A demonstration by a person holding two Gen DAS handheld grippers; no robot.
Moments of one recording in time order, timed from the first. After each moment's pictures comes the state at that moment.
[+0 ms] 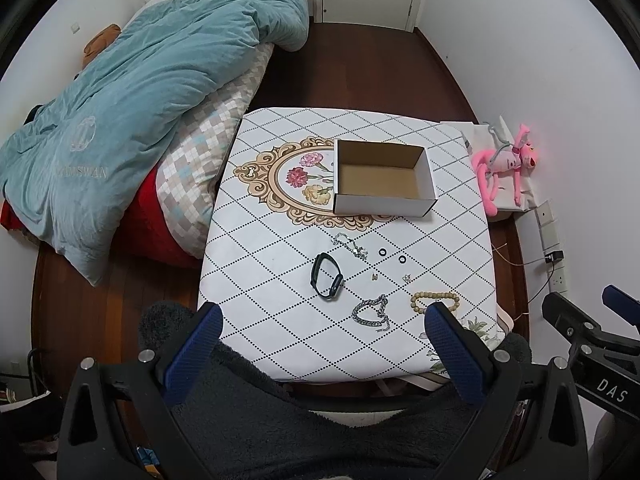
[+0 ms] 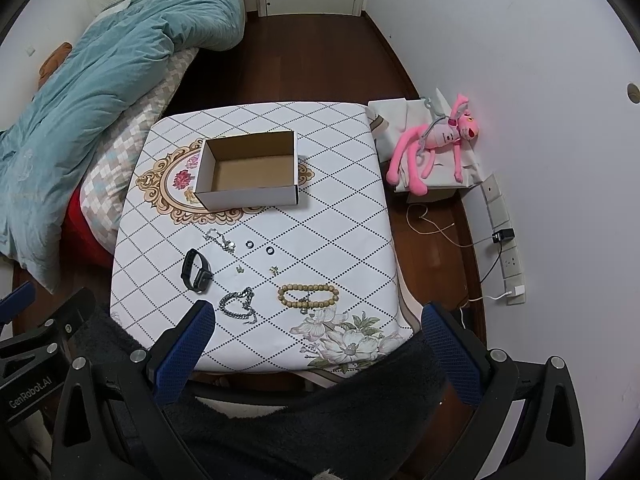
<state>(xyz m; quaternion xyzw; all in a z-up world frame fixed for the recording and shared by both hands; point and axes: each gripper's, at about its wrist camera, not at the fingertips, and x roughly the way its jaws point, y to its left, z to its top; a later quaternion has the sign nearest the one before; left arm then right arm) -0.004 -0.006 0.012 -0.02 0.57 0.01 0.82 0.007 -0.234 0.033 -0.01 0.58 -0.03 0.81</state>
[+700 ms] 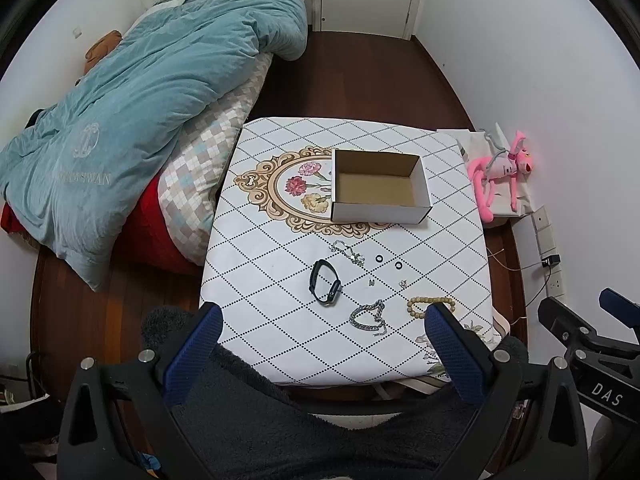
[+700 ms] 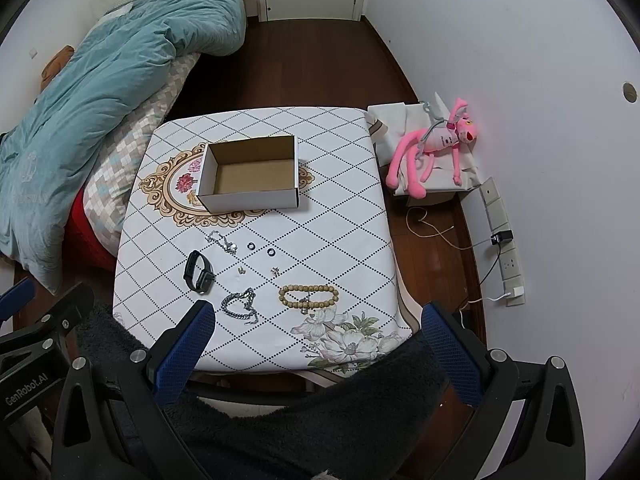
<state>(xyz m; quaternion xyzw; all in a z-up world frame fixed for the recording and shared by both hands) -0.010 -0.007 0.020 -0.02 0.56 0.01 0.83 0.001 -0.231 0.037 -0.01 0.58 -0.02 0.82</state>
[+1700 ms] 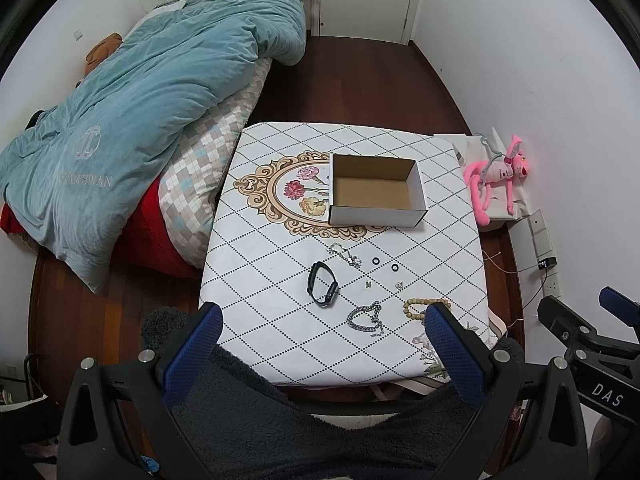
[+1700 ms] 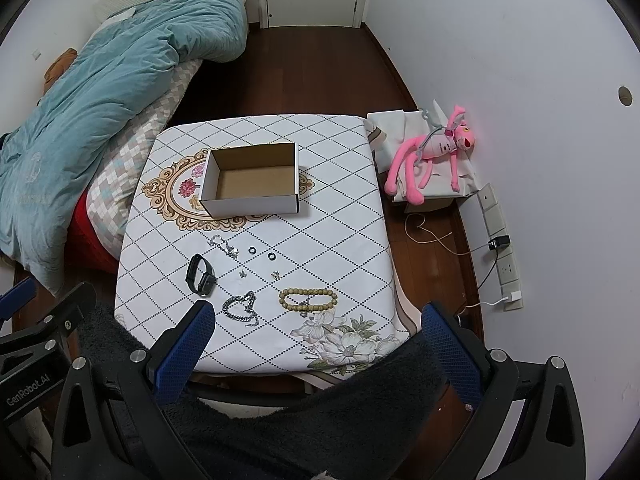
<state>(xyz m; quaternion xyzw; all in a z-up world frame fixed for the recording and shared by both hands) -0.014 -0.008 0.027 -0.03 0.55 0.01 0.84 -0.007 -0.232 0.050 -0.02 0.57 -0.02 0.82</state>
